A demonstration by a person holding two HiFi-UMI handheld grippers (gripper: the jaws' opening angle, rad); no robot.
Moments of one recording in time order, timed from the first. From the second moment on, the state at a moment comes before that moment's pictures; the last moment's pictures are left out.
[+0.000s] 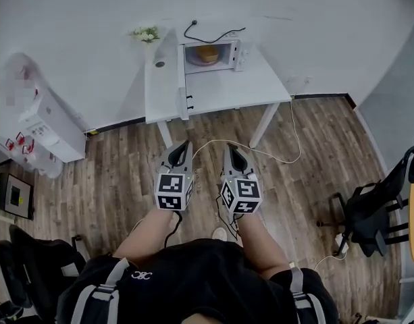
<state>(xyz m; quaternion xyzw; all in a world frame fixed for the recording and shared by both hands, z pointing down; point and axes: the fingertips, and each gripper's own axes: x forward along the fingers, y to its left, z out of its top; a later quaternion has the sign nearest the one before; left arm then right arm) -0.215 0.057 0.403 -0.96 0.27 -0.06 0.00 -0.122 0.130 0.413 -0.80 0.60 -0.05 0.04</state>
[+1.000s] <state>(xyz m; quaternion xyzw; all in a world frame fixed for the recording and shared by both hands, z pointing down) -0.094 0.057 0.423 -0.95 0.29 -0.08 0.00 0.000 0.126 0.429 -0.77 0.63 -0.05 0.02</state>
